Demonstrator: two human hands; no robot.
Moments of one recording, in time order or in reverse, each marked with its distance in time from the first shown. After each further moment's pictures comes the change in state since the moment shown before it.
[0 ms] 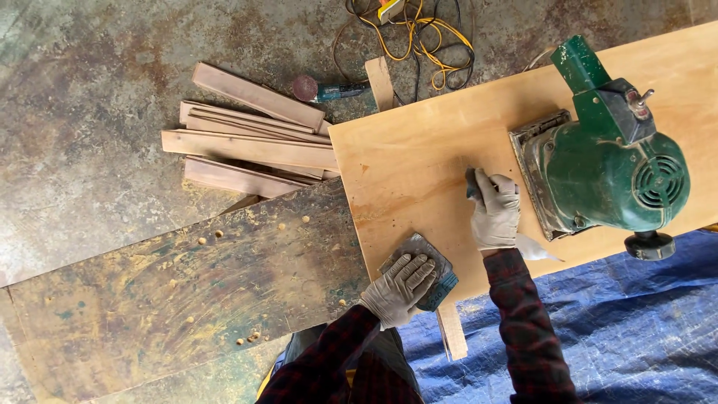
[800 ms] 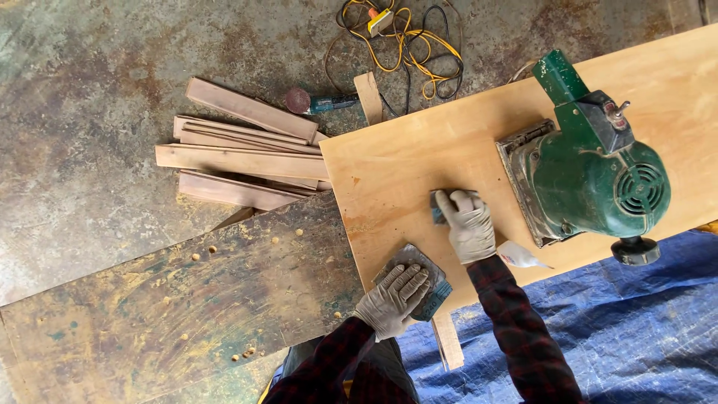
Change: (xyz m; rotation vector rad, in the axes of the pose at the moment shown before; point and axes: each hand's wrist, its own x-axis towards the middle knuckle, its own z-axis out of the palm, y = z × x) left_hand -0.001 -0.002 0.005 -0.001 0.072 0.025; right_hand 0.004 0.003 -0.002 -0.042 -0.128 -0.165
